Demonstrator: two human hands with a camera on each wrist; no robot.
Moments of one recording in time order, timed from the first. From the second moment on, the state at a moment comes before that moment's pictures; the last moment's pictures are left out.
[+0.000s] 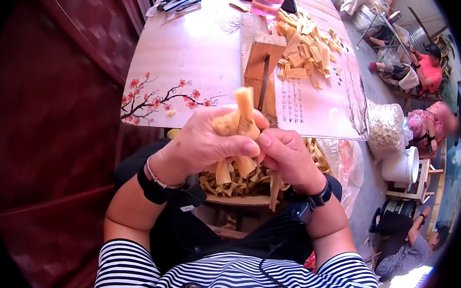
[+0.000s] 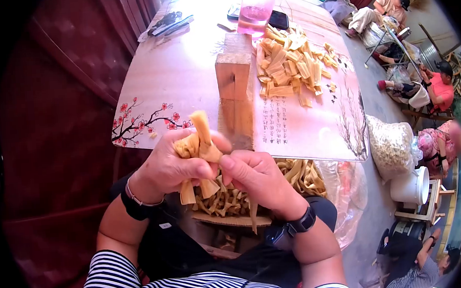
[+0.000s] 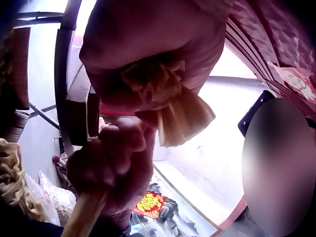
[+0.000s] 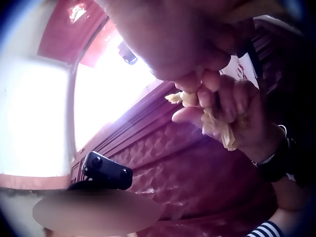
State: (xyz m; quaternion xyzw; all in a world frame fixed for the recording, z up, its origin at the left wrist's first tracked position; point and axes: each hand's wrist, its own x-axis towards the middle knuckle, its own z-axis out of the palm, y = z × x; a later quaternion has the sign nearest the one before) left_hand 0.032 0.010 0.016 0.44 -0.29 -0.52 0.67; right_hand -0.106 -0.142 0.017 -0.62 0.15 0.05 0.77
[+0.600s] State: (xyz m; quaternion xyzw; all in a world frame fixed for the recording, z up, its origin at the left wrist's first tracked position) left_hand -0.036 -0.010 -0.013 0.54 -0.43 -0.47 0.55; right_hand -0.105 -0.162 0.015 -0.34 -0.02 -0.27 0.90
